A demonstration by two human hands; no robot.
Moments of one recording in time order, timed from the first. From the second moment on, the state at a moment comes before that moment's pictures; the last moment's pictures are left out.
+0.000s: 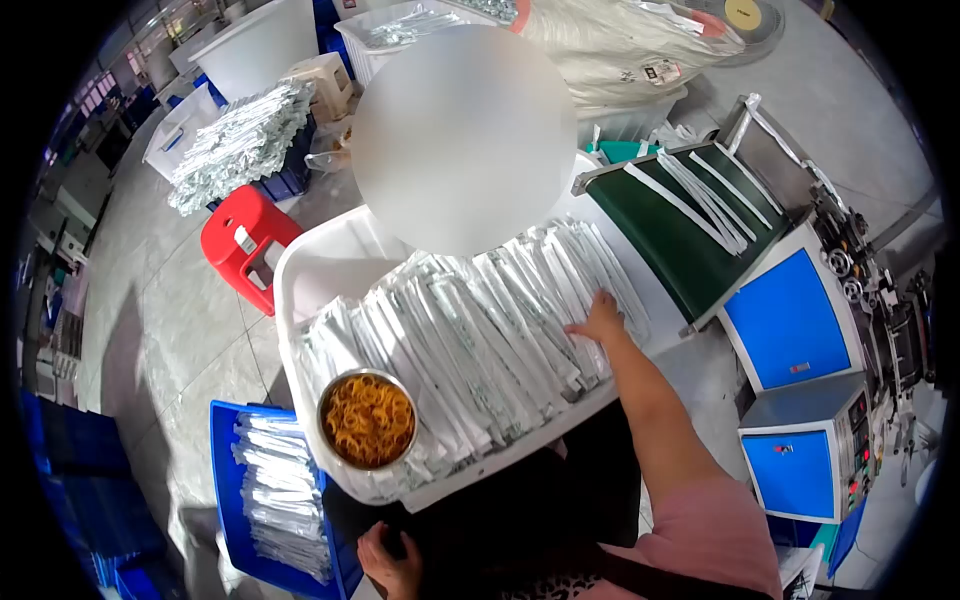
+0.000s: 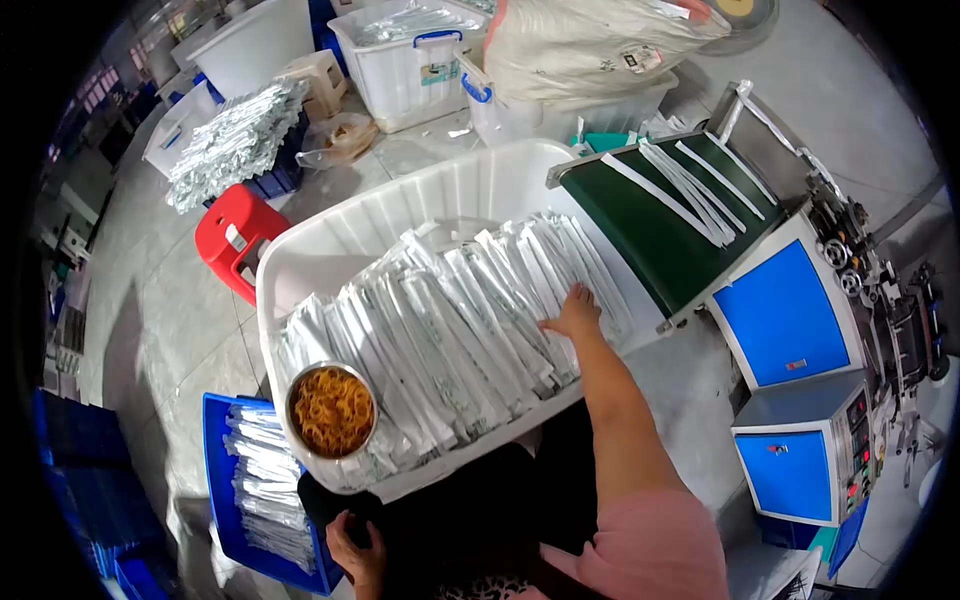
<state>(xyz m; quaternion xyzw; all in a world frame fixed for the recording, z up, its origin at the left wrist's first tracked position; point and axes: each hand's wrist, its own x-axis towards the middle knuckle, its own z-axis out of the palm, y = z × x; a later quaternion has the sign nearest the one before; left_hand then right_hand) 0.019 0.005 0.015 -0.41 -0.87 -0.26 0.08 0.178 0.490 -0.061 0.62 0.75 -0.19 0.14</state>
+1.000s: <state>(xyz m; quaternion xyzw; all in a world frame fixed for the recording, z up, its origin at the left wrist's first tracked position) -0.011 -0.027 -0.098 -0.44 -0.81 0.37 0.10 0.146 0.473 -0.059 0.60 0.78 -0.15 0.08</state>
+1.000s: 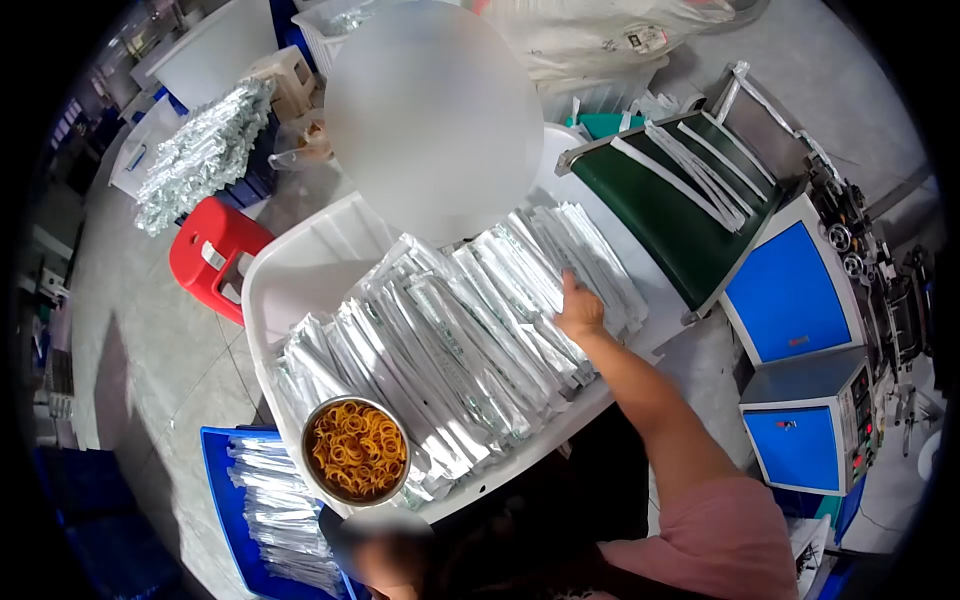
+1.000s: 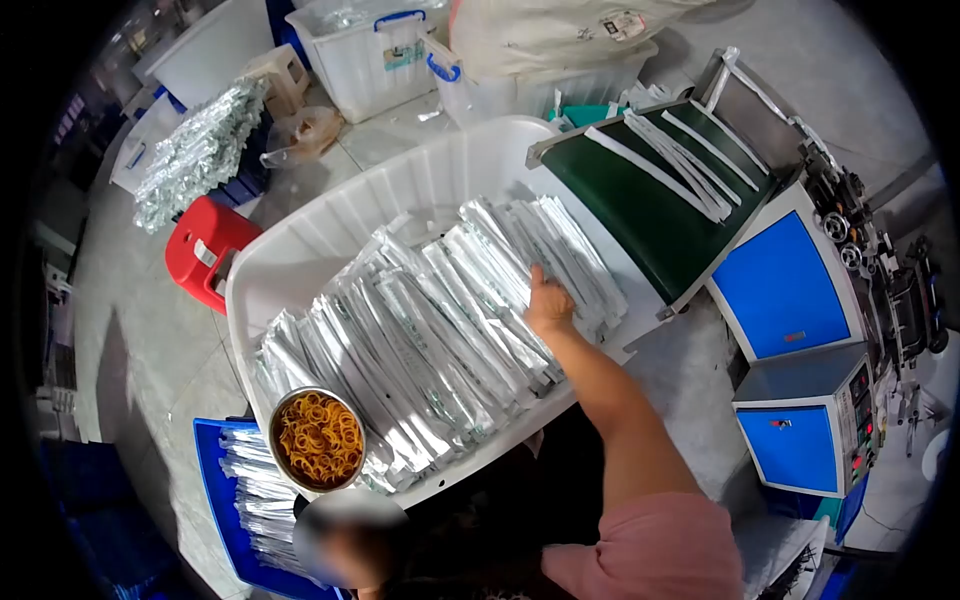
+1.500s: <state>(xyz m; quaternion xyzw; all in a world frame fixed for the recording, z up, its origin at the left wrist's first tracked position) 0.054 0.102 0.035 -0.29 -0.62 -0.61 -0.39 0.176 0.412 0.064 0.48 0.54 -0.67 -0.18</state>
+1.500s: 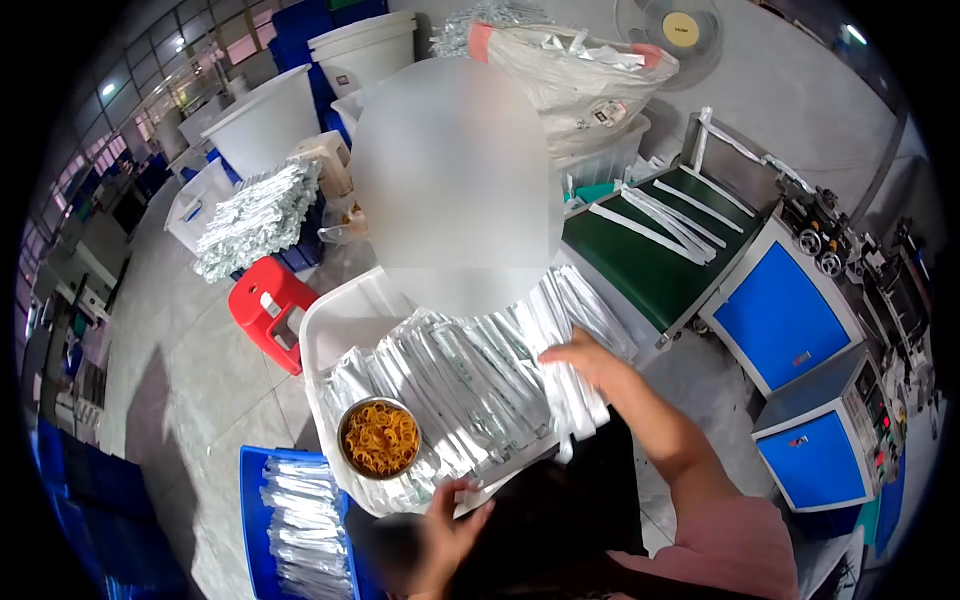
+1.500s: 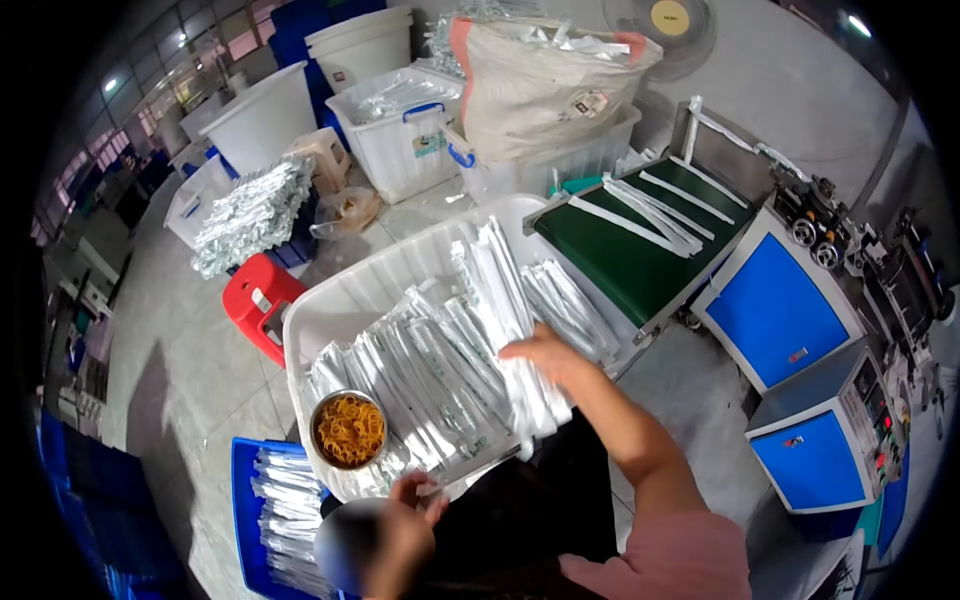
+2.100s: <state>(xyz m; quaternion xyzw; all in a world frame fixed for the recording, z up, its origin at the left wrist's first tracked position) 0.064 0.137 0.064 -0.14 -0.27 -0.63 -0.72 0.114 0.285 0.160 0.04 0.92 -0.29 -0.25</state>
